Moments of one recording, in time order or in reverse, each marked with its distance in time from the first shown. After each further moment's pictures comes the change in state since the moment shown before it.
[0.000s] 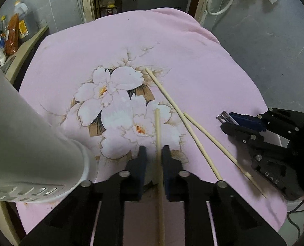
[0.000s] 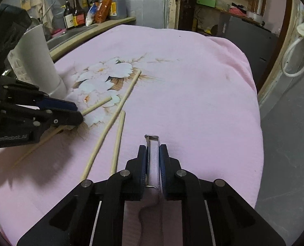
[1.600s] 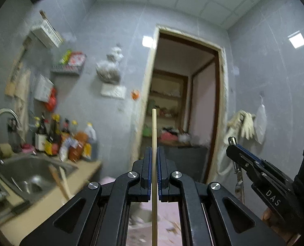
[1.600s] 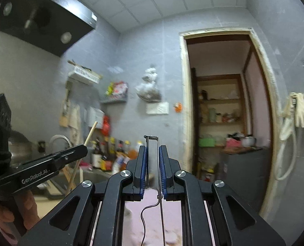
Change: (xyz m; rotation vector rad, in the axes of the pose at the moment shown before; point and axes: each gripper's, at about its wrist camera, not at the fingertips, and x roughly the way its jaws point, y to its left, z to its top) left arm -0.257 0.044 -0.103 -0.167 -1.224 0.158; right arm -0.184 0.117 0.033 -0.054 -1.113 0.038
